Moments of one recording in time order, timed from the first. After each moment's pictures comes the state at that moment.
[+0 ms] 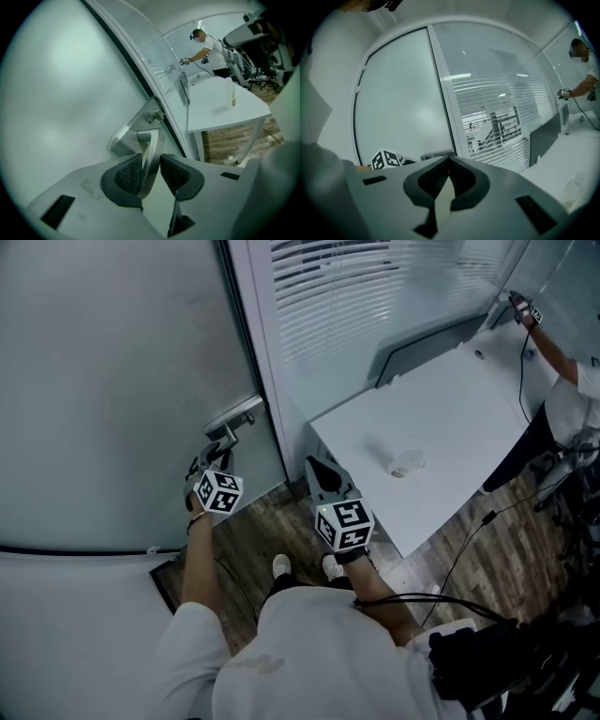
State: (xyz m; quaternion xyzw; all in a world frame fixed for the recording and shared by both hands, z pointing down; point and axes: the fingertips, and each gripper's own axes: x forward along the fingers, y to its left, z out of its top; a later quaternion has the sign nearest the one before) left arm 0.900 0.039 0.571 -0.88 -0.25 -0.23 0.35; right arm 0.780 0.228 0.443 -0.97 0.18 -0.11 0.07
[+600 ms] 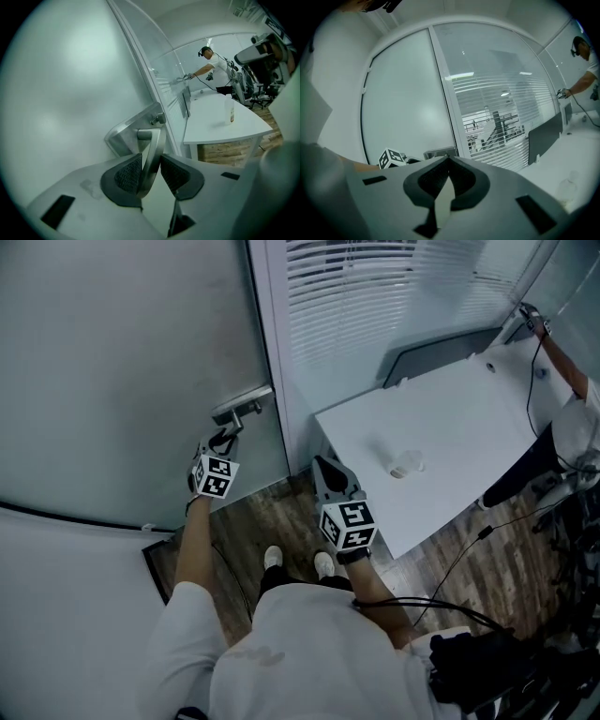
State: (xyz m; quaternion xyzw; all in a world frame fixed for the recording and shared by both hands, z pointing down) left arm 0.881 0.056 0.582 -0.91 -0.27 -0.19 0.26; right arm 0.743 0.255 0.455 -0.97 0.21 -0.11 0.07
